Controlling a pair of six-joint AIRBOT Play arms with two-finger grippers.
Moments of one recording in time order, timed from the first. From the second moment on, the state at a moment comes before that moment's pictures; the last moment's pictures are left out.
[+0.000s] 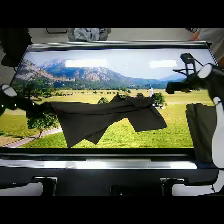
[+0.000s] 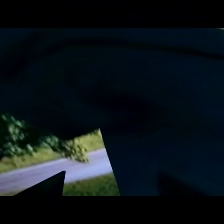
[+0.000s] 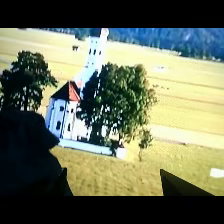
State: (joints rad) left arm 0.24 -1.45 1.20 1.25 -1.33 -1.49; right arm -0.19 -1.60 1.59 -1.32 1.16 1.15
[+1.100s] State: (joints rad) left arm 0.04 -1.18 0.58 1.03 -0.87 -1.56; right arm -0.15 -1.80 1.53 -1.15 1.33 0.88
